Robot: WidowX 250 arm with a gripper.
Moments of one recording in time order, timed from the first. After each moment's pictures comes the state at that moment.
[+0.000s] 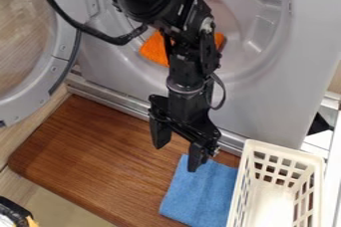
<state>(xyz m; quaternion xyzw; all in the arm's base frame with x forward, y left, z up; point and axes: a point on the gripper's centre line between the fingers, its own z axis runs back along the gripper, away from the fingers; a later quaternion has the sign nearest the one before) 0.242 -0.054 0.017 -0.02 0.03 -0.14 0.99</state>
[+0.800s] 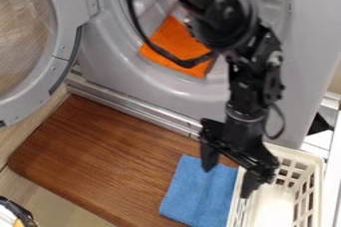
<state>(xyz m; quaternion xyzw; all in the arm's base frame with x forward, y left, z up) 0.253 -0.125 -0.007 -0.02 0.04 -0.16 0.99</state>
